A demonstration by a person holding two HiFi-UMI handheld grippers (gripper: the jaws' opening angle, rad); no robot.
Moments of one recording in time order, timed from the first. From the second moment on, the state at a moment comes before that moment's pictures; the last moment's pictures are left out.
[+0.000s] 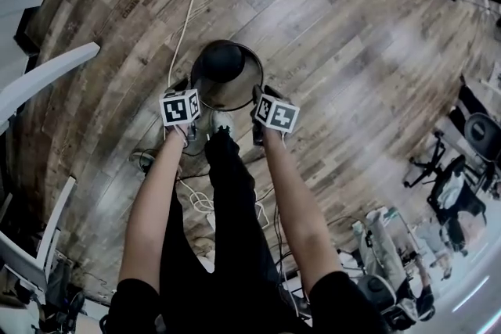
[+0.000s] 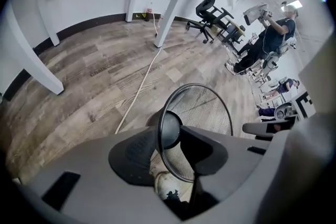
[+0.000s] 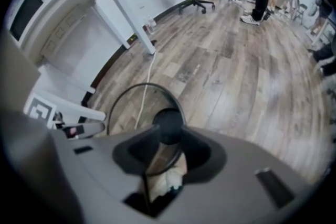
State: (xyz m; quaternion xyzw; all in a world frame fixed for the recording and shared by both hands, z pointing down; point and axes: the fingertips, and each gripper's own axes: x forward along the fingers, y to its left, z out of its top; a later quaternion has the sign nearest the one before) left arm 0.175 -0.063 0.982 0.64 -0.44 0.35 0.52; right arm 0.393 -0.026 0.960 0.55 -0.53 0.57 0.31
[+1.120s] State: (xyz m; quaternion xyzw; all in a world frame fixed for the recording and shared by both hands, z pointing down) left arm 0.160 -0.070 0.431 0.78 -0.54 0.17 0.26; right arm 0.344 -0.048 0.516 0.55 -0.69 0.45 0.16
